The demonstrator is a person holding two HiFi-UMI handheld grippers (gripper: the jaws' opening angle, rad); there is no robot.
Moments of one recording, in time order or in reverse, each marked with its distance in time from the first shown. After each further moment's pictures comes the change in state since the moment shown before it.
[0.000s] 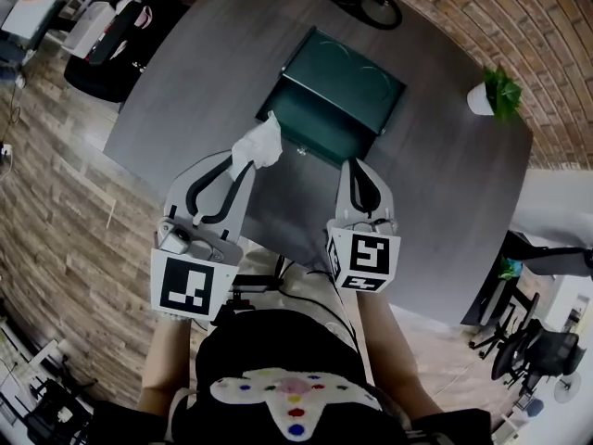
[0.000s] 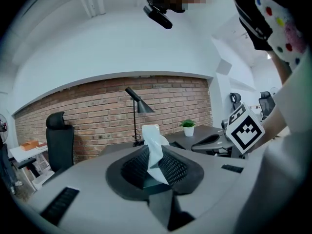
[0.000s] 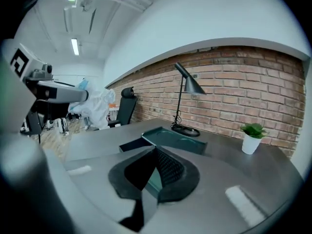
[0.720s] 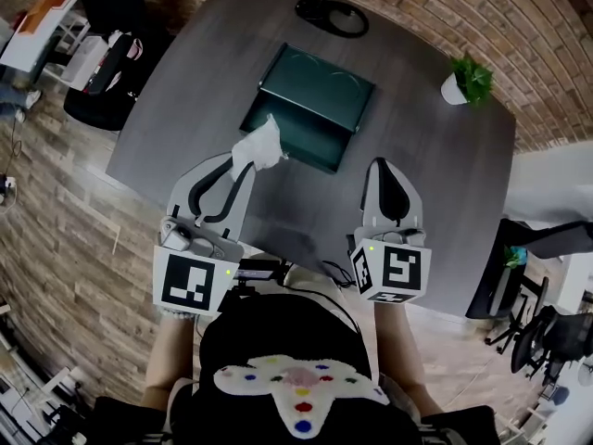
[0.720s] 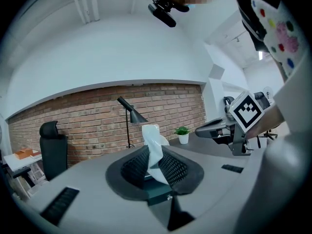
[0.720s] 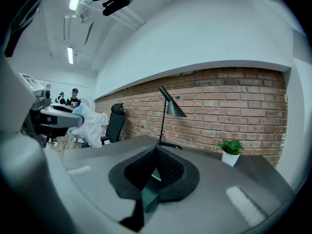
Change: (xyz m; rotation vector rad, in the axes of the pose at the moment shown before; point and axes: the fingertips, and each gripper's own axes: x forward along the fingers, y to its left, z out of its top) left arm -0.006 -0.031 0.047 -0.005 -0.077 -0.035; right arm -0.079 -0.060 0.069 0.040 -0.170 -0.115
